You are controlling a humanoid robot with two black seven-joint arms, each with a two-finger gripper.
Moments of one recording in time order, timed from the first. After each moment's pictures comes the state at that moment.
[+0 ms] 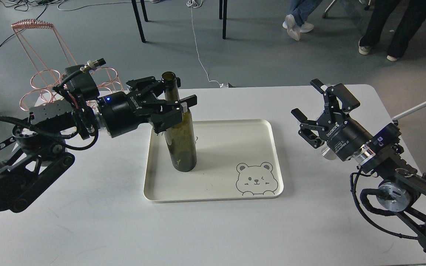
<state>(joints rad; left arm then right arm) -0.56 0.54 -0.91 -1.46 2.06 -0.16 -0.49 0.42 -0.57 0.69 1.29 -0.43 0.25 0.48</state>
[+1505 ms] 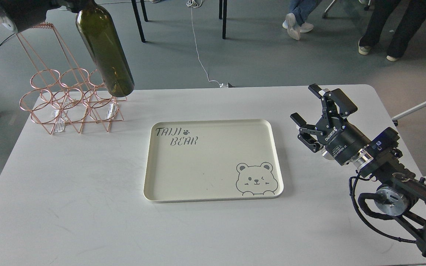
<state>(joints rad) -1.00 0.78 -0.91 -1.07 1.90 -0.24 -0.49 0.40 -0.56 0.70 1.29 -0.46 0.23 0.49</state>
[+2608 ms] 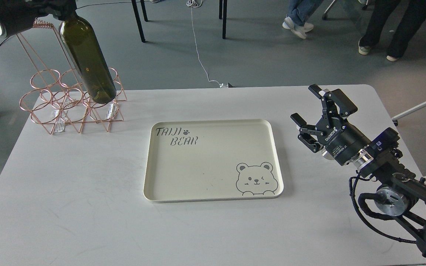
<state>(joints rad) -1.07 0.78 -0.77 -0.94 1.91 -0.26 -0.49 0.40 -0.56 0.70 1.29 -0.46 0.23 0.48</state>
